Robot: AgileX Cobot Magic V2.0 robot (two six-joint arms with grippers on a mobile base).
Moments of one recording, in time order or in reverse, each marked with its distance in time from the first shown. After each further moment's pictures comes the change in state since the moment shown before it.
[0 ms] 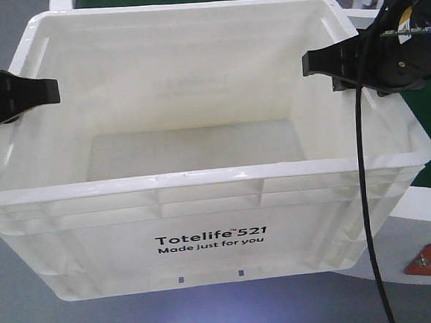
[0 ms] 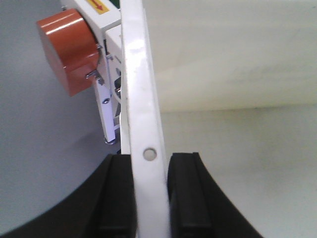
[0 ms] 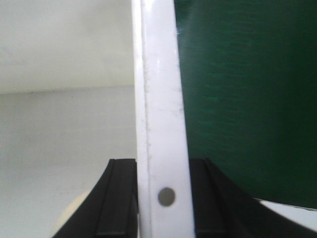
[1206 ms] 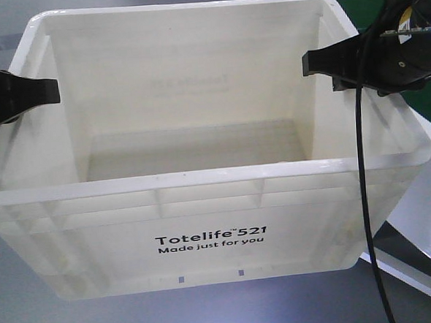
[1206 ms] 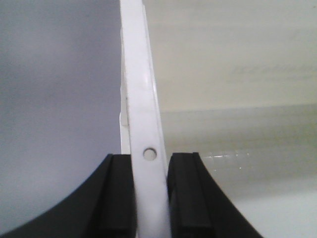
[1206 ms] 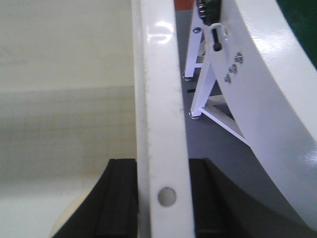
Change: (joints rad) left arm 0.000 0.000 0.000 0.000 0.000 0.000; right arm 0.000 0.000 0.000 0.000 0.000 0.000
